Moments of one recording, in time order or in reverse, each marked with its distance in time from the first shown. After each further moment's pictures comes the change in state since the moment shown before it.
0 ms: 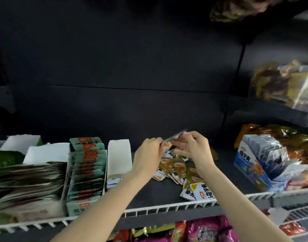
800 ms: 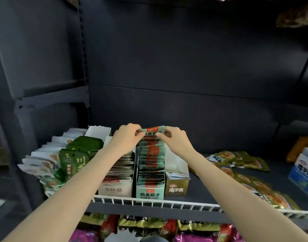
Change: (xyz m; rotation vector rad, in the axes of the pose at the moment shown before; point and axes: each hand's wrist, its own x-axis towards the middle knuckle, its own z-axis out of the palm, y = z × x) left_hand -0.034 -0.151 -0.174 0.081 -0.088 -0.281; right_hand -0.030 -0.018 0.192 -0.683 -0.456 -0.387
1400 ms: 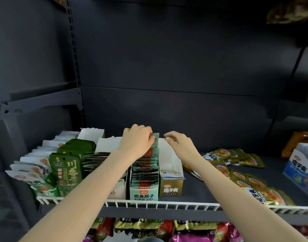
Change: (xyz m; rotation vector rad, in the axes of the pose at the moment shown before) left_hand 0.004 0.040 0.026 0.395 -0.012 0.125; right_hand -0.020 0.026 -0.016 0.001 0.010 0.031
